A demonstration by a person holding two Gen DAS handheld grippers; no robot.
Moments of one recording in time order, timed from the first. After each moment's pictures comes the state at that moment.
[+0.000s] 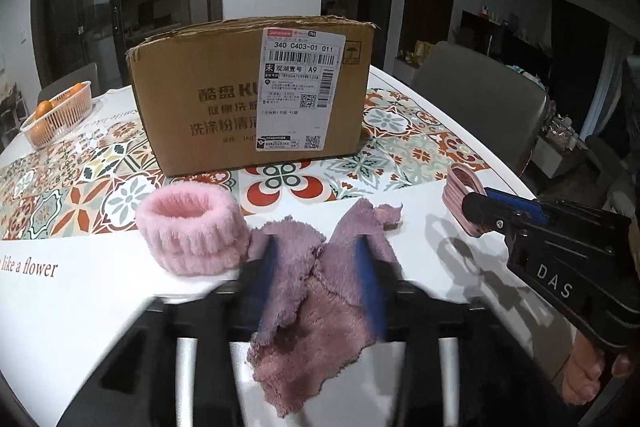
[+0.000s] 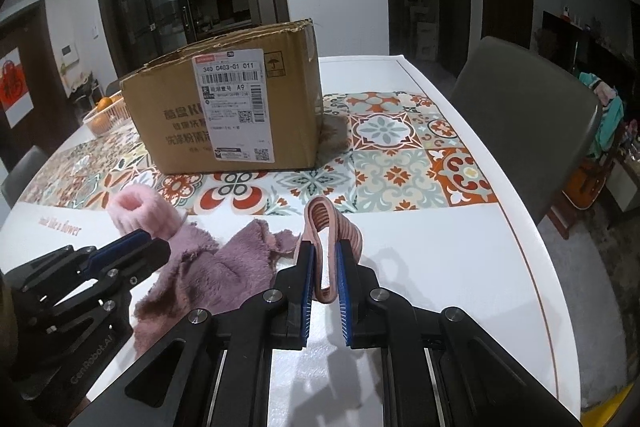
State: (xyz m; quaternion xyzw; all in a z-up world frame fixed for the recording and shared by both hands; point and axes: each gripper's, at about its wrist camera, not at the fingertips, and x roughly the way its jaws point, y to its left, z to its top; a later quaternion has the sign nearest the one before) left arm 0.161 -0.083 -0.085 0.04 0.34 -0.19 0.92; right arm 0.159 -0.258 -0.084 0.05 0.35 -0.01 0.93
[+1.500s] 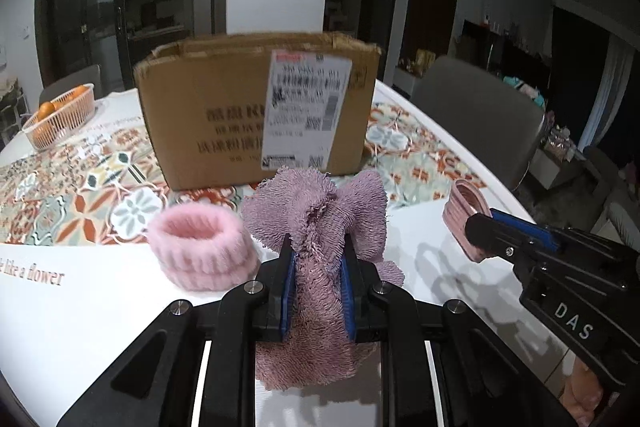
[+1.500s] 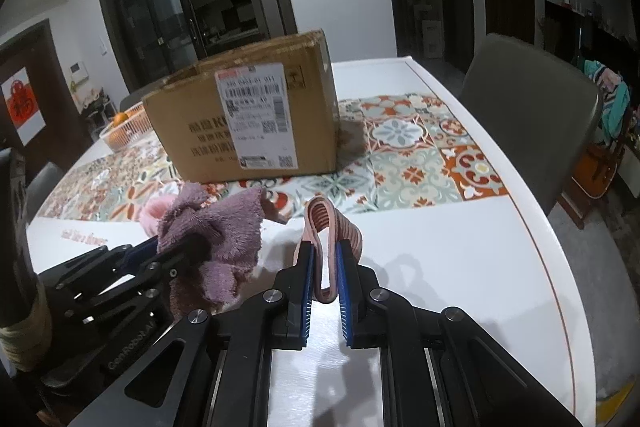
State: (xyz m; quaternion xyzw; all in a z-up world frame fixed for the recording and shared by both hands) left arm 0.166 -0.076 -0.057 0.02 0.33 -0.19 0.92; right arm 0.145 -0.248 -0.066 0.08 0.34 0.01 0.94
